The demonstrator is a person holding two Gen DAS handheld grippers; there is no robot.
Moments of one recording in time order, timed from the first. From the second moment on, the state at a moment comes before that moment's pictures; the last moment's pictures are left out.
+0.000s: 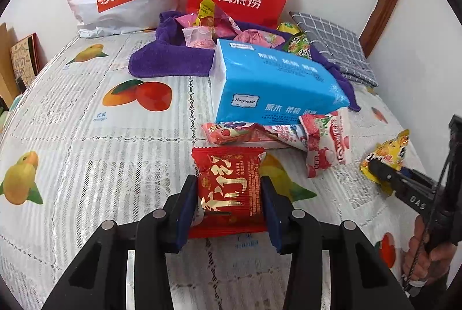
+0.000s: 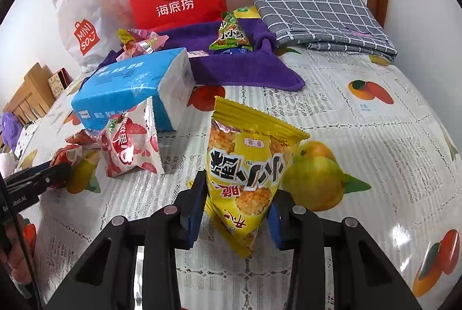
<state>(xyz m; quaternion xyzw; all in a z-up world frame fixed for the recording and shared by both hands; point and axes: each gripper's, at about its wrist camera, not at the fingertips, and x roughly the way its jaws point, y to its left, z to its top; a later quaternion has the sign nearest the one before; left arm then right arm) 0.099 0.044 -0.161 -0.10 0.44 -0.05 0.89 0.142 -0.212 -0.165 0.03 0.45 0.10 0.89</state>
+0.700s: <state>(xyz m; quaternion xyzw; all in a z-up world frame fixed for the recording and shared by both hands) 0.078 0.053 -0.128 -0.10 0.42 -0.06 0.90 0.111 -0.195 -0.126 0.05 0.43 0.12 0.89</state>
